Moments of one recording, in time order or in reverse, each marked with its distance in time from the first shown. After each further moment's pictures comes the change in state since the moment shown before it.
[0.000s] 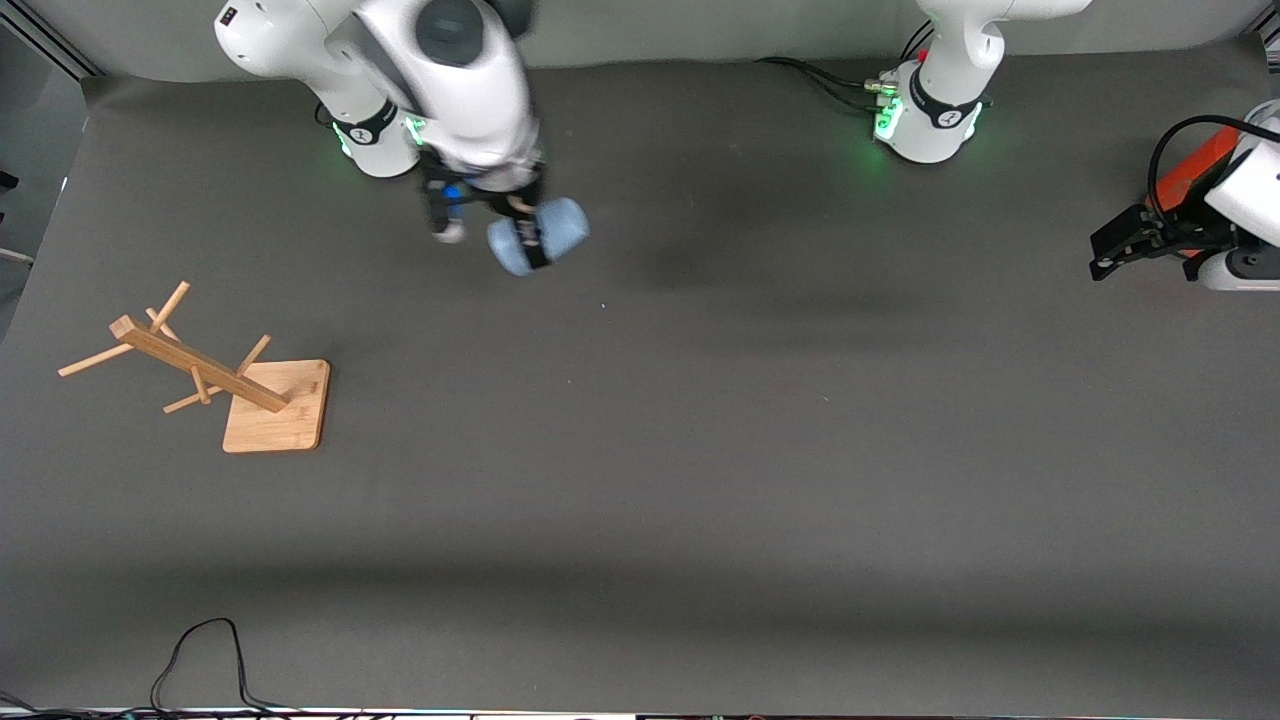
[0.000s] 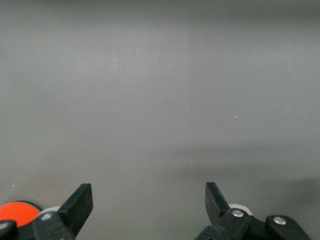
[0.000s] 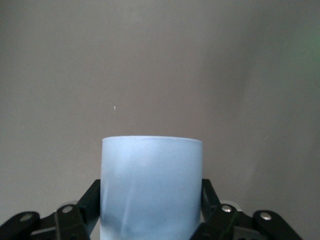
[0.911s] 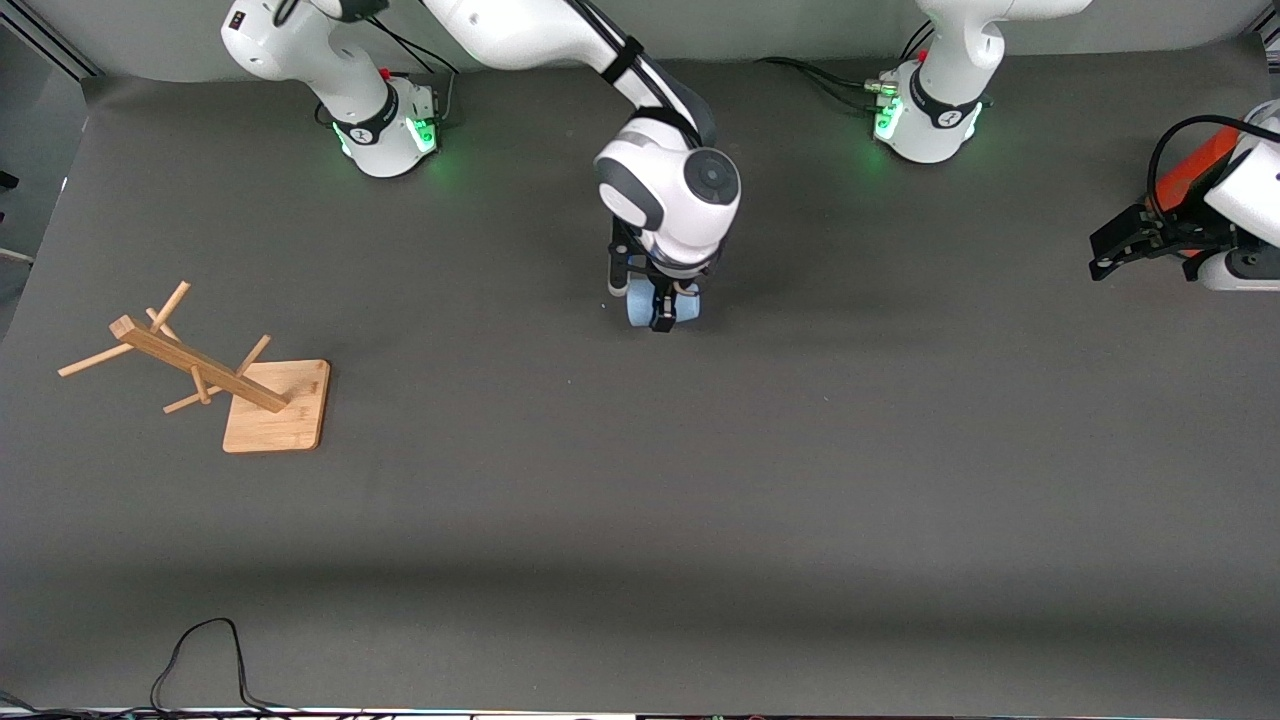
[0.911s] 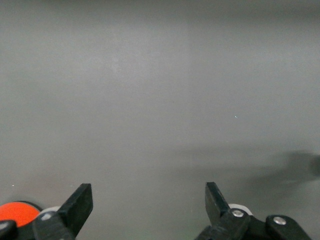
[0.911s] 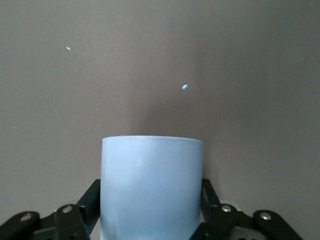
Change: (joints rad) left arm 0.000 0.000 -0.002 0.001 -0.001 0.000 0.000; right arm 0.114 0.625 0.000 0.430 0.000 0.046 0.440
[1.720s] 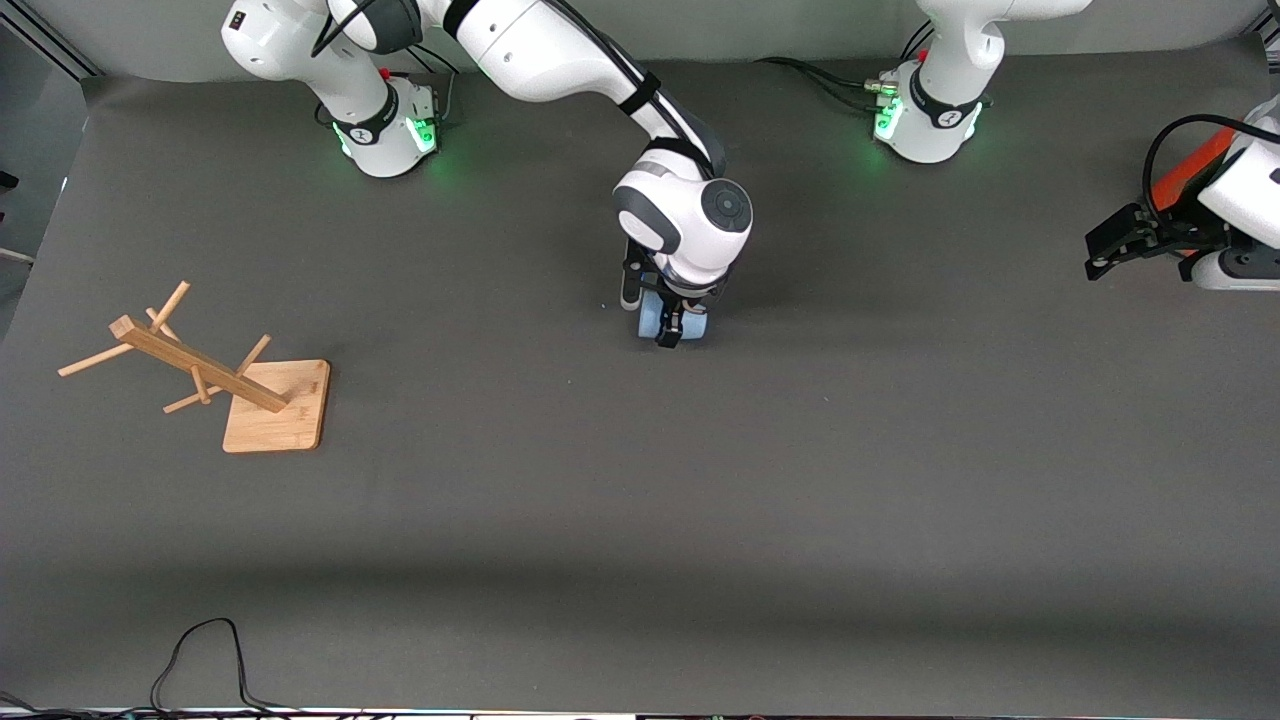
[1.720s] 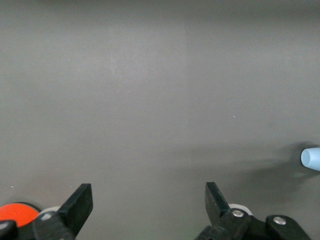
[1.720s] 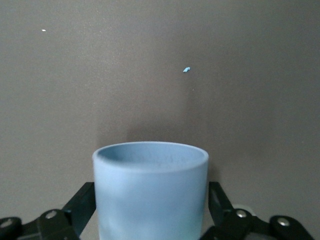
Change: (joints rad) left arm -0.001 0.000 -0.007 0.001 -0.001 0.000 0.000; right arm 0.001 0.095 -0.001 0.055 0.000 0.019 0.044
